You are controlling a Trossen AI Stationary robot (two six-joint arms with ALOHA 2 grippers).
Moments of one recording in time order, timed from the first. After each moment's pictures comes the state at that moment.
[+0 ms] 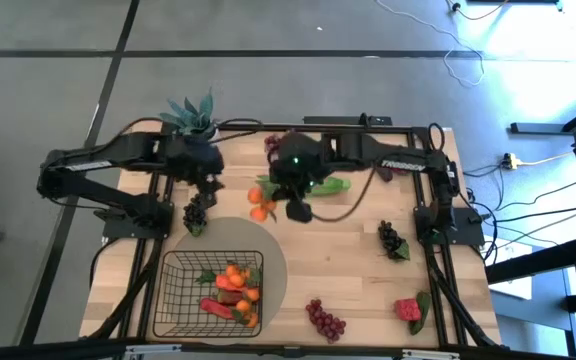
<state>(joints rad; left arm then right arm) 0.09 1.07 1.27 -1.08 -0.13 -0.17 -0.02 1.95 2.15 -1.01 -0.23 -0.02</state>
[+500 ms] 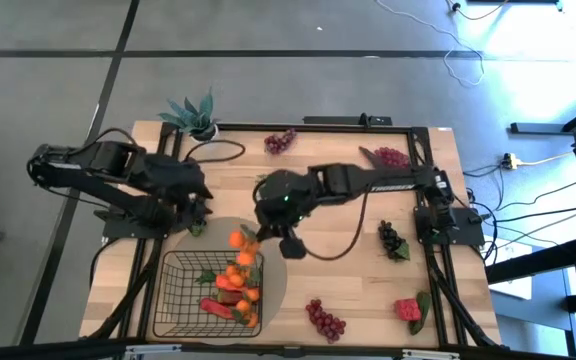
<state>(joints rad) -0.19 0.95 1.26 -1.05 -0.11 -0.35 0.13 2.04 2.14 -0.81 -0.34 -0.04</state>
